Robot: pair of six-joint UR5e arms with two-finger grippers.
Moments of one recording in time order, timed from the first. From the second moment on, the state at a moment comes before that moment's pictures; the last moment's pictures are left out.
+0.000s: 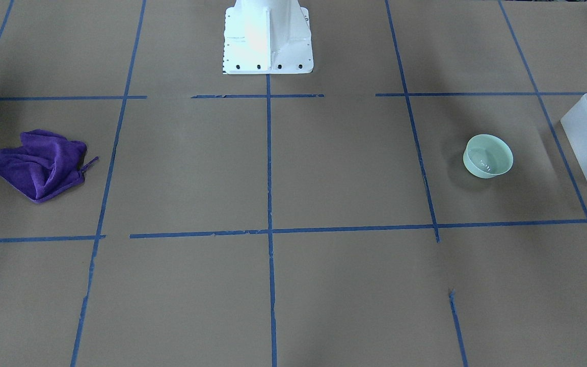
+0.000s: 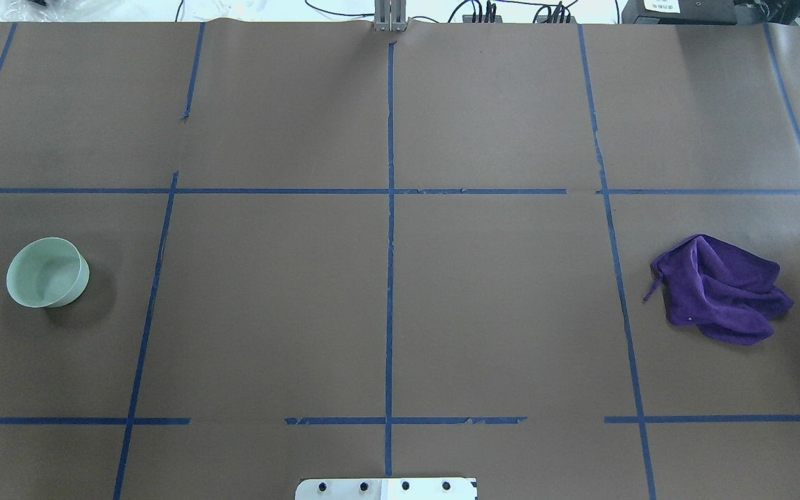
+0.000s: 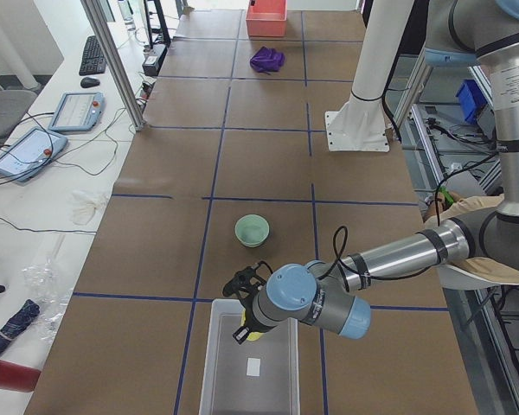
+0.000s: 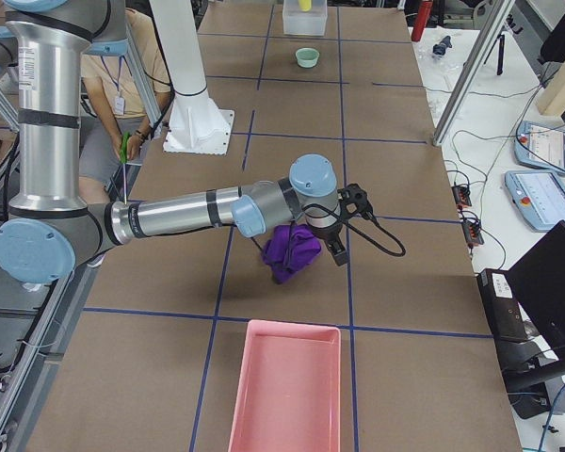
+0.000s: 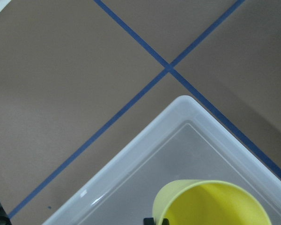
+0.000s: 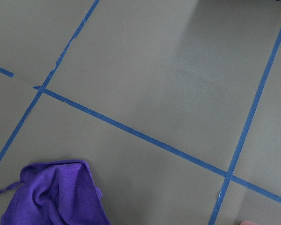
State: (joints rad) left arm -1.64 -1.30 -1.48 -2.28 -2.36 0.54; right arm 1.48 -1.66 1.85 -1.31 2.40 -0.04
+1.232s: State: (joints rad) left arm -1.54 -1.29 -1.53 -2.35 -2.36 0.38; right arm 1.40 -1.66 1.90 -1.31 2.38 0.12
